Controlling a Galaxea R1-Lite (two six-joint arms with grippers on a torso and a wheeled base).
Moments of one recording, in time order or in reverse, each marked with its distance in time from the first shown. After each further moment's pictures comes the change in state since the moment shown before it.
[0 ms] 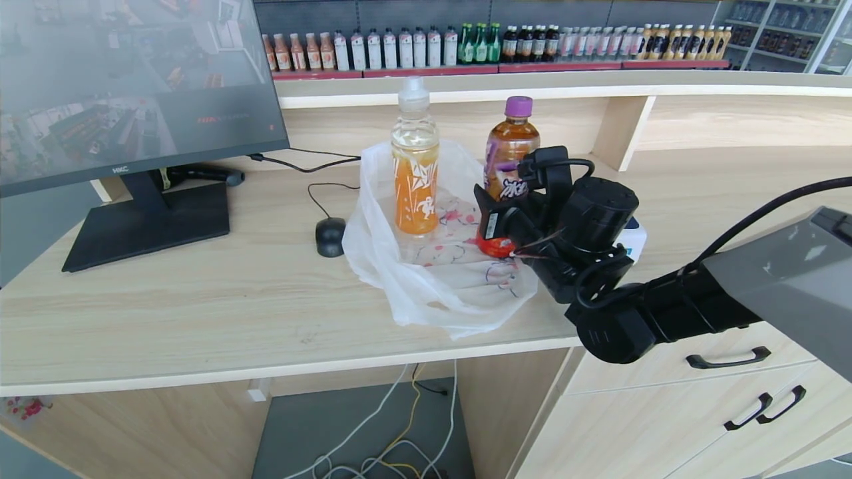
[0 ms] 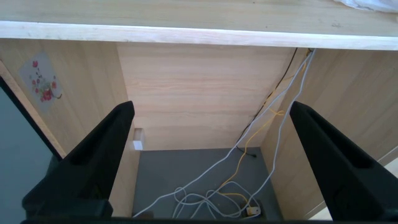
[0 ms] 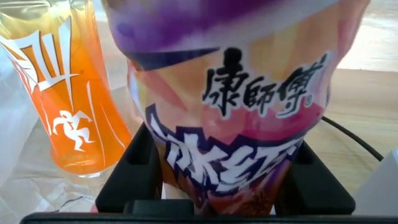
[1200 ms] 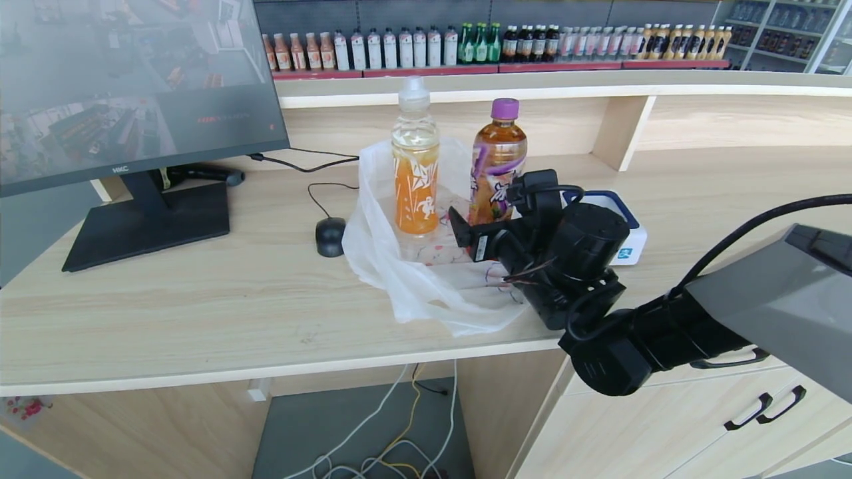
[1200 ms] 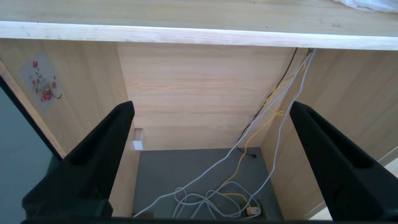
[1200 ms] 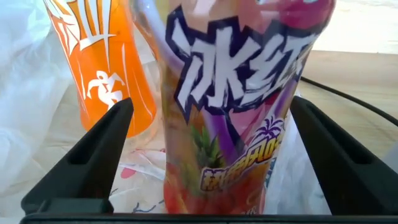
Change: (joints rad) left arm 0.000 0.000 0.000 0.000 0.000 0.000; right arm 0.056 -0.002 0.107 -0.100 -0.040 -0.001
